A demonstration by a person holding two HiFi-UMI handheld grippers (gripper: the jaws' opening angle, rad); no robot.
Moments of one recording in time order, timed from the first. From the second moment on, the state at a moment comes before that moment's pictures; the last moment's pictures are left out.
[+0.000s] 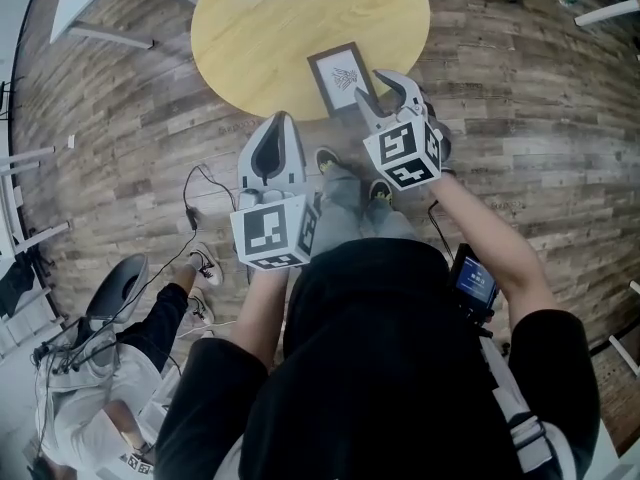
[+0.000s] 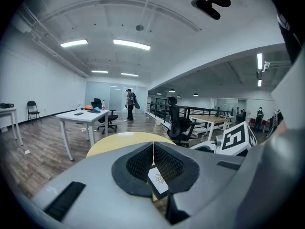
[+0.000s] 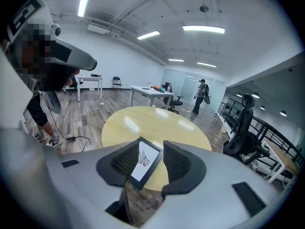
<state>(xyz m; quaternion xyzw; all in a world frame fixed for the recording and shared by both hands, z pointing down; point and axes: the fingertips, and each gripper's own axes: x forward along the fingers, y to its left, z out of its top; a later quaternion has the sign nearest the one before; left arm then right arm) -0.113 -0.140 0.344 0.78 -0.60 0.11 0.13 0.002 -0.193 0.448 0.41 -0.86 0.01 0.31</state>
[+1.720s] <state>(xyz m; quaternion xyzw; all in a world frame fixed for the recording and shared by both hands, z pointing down) -0.011 -0.033 0.232 0.81 -0.59 0.04 0.04 0.095 -0.076 0.233 0.43 -0.90 -0.03 0.10</state>
